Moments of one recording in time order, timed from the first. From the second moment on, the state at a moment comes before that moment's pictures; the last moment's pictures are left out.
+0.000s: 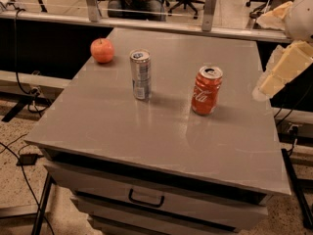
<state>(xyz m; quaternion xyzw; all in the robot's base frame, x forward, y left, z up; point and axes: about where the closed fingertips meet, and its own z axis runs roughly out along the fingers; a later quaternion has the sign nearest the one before) 0.496 -0.202 1.000 -0.60 0.74 0.04 0.29</state>
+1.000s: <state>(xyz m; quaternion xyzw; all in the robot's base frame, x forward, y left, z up) 0.498 -0.186 0.997 -0.58 0.71 0.13 0.38</state>
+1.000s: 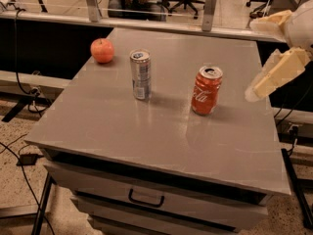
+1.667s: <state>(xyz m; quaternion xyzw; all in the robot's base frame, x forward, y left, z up) 0.518 -0.163 0.975 -0.56 0.67 0.20 0.44</state>
